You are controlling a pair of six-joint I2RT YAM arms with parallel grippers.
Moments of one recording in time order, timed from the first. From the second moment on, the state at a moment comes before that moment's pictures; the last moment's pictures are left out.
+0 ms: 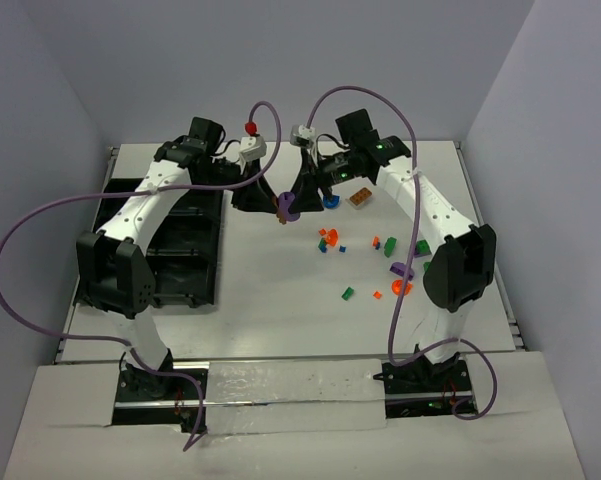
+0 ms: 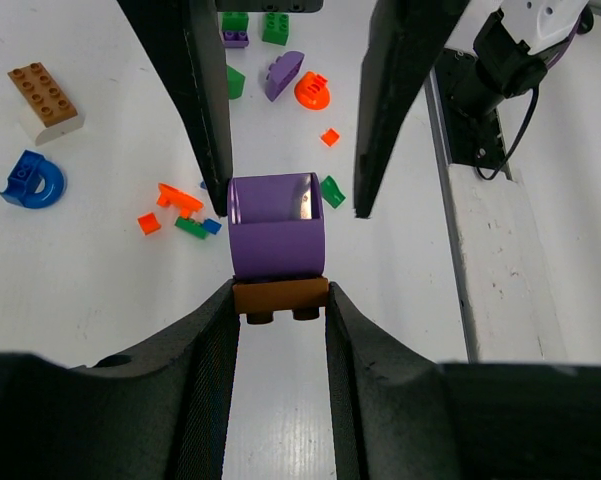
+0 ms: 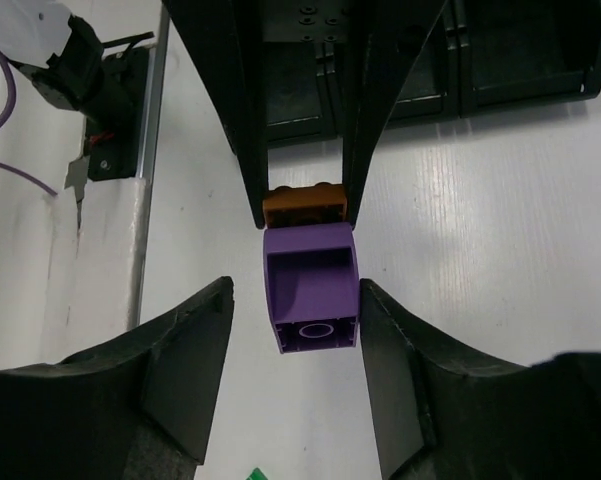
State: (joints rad) left arm -0.34 1.82 1.72 -0.90 1.18 0.70; right arm 0.43 1.82 1.79 -0.84 -1.05 -0.53
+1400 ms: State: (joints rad) left arm 0.16 1.70 1.60 -0.77 0.81 0.43; right arm 0.33 1.81 1.71 -0.84 -0.82 -0.50
